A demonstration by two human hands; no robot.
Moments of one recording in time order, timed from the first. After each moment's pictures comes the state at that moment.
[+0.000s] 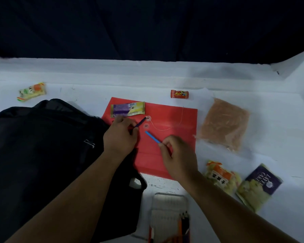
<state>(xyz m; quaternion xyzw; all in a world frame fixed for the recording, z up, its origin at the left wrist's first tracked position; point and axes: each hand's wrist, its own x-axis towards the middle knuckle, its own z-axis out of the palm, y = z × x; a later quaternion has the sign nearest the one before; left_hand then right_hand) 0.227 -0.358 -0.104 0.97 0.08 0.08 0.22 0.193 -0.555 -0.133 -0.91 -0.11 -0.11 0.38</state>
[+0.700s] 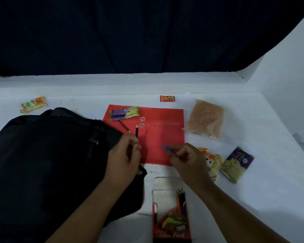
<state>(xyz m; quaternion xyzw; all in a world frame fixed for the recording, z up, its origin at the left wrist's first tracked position) 0.114 -0.374 -0.076 0.84 -0.06 0.17 0.50 0.108 -0.582 -0.088 -0.80 0.03 -0.06 0.60</state>
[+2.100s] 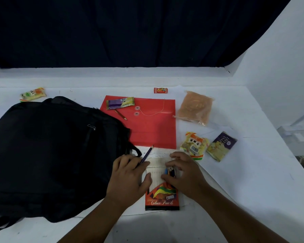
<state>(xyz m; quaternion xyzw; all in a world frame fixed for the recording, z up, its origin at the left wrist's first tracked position) 0.021 -0.389 -0.129 0.96 -0.18 0.17 0.11 0.033 -0.616 -0.132 -0.91 -0.09 0.00 0.39</state>
